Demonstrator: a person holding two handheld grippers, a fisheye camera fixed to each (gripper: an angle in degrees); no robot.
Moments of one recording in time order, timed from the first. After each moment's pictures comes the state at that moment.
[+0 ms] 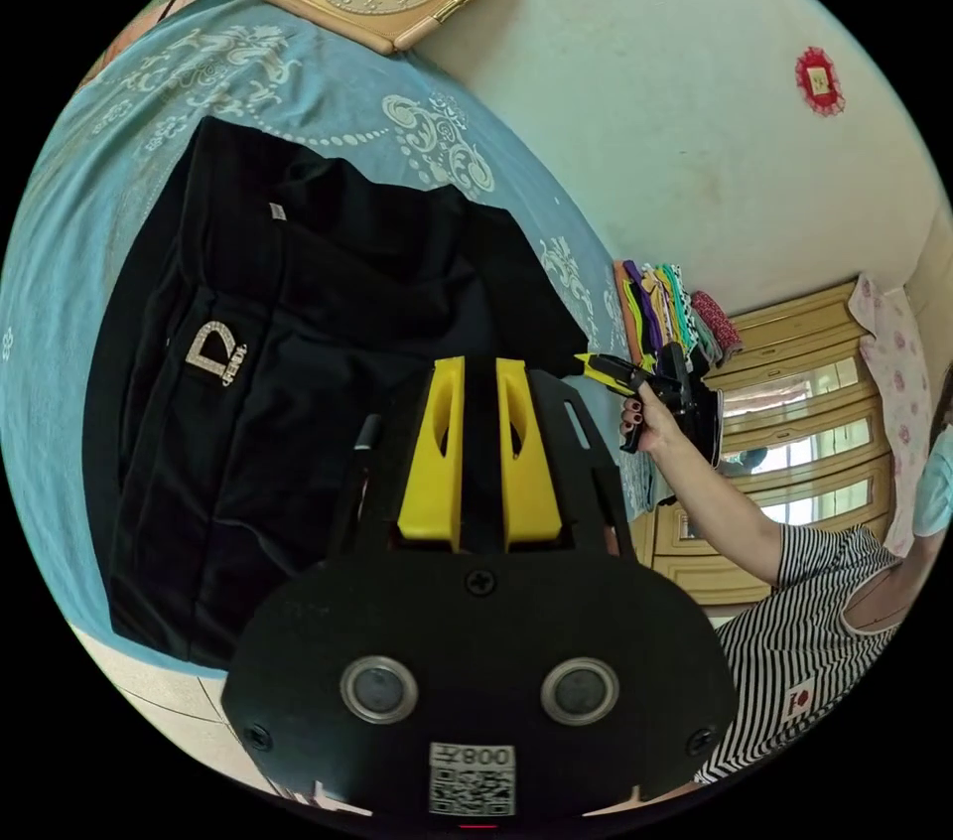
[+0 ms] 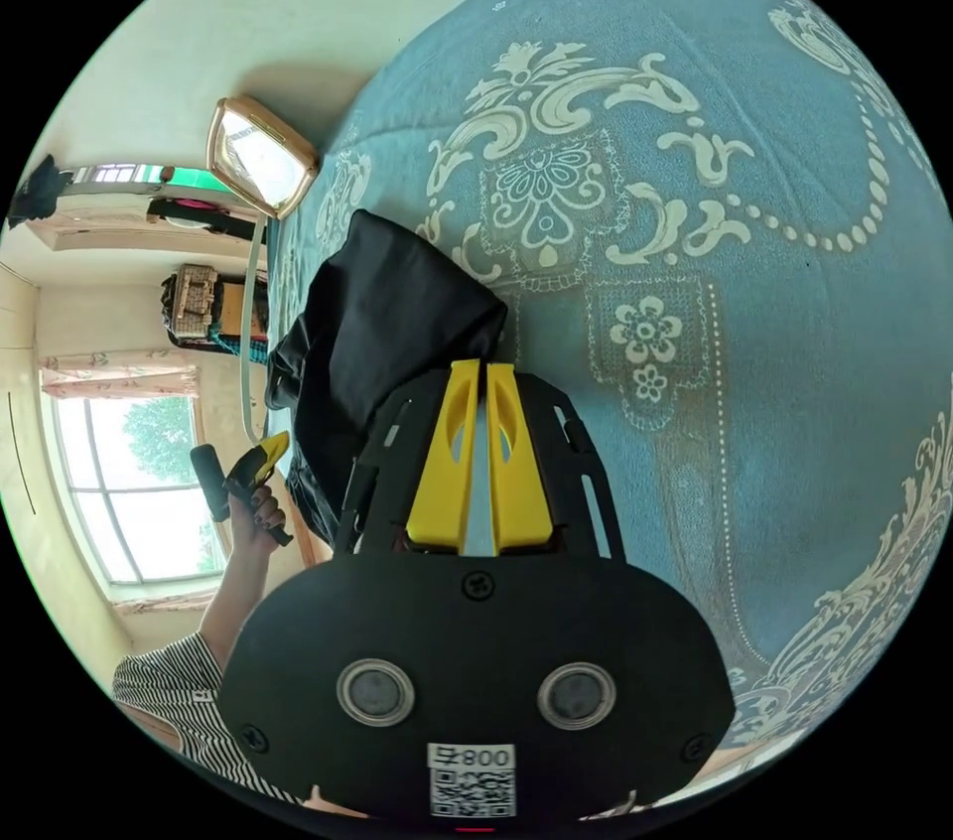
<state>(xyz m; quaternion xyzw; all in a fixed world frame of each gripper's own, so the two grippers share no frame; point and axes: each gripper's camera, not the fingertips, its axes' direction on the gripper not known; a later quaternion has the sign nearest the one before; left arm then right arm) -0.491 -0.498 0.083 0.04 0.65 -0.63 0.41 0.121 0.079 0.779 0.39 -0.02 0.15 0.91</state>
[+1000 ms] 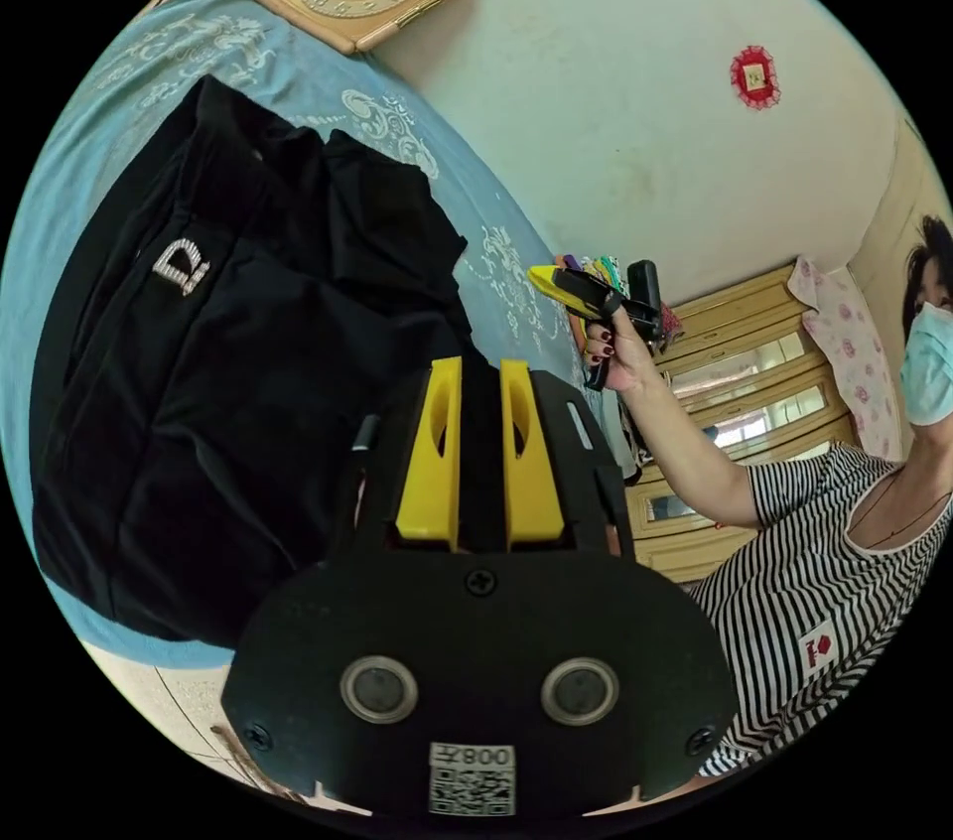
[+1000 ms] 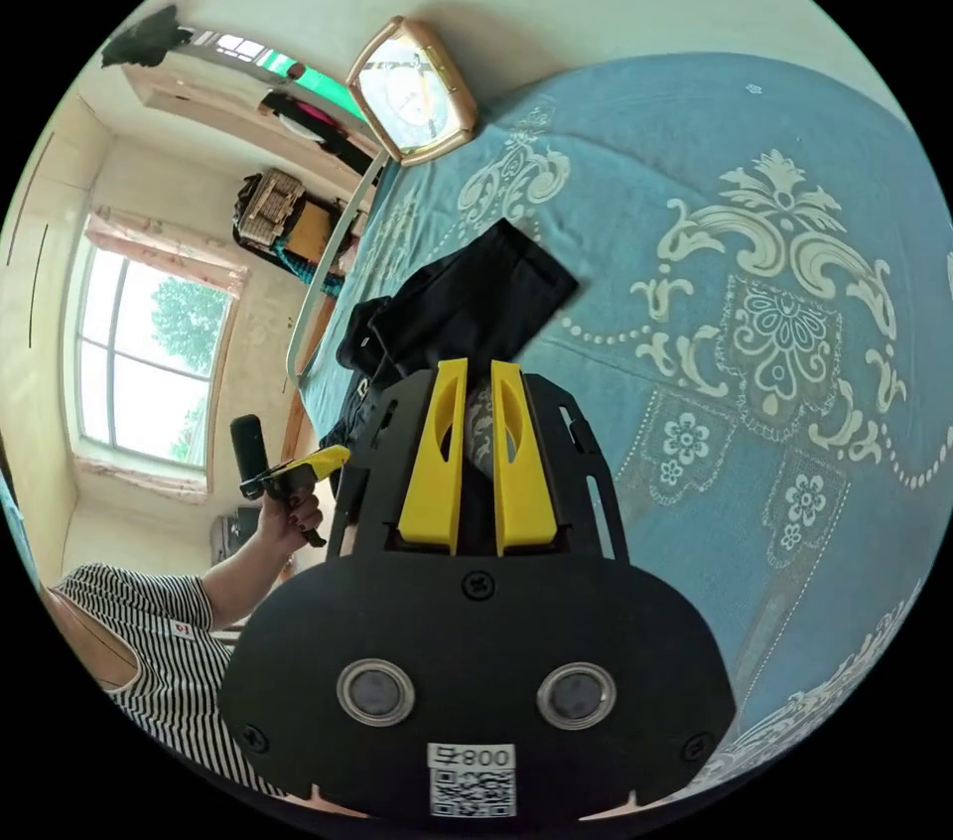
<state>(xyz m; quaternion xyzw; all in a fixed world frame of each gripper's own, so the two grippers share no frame) -0.455 -0.640 0.083 0.13 0.66 -0.63 0.39 -0.020 -0.011 0.750 0.38 0.01 -0.04 0.92</state>
